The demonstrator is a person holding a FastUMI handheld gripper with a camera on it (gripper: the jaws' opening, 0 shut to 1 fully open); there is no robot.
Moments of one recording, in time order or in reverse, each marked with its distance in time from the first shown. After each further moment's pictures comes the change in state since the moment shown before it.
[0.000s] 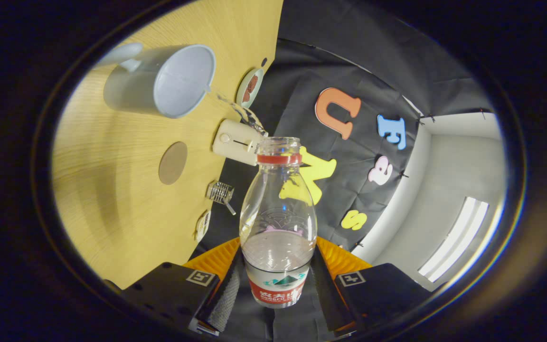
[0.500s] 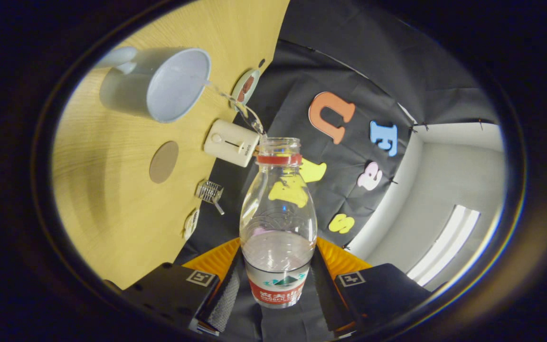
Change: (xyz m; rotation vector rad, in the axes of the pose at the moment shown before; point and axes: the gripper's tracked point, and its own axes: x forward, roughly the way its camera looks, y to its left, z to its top) arm -0.003 -0.014 0.010 -0.047 -0.003 -0.066
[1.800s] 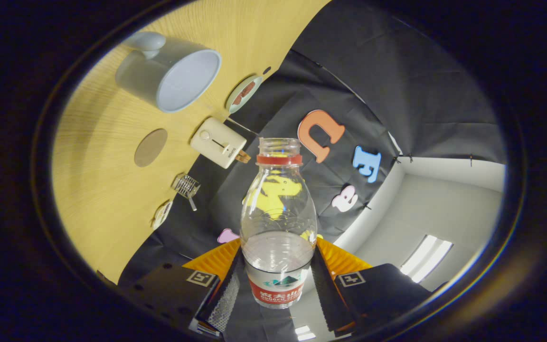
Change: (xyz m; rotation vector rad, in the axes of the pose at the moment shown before) arm -0.019 -0.042 0.014 -0.184 -0.085 -0.156
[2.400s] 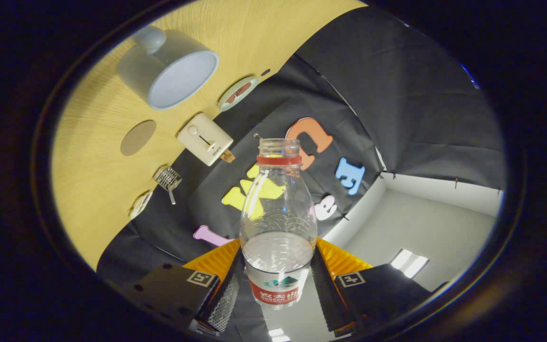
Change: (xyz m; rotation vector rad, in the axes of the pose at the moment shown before) arm 0.002 -0.024 0.008 -0.102 -0.007 -0.093
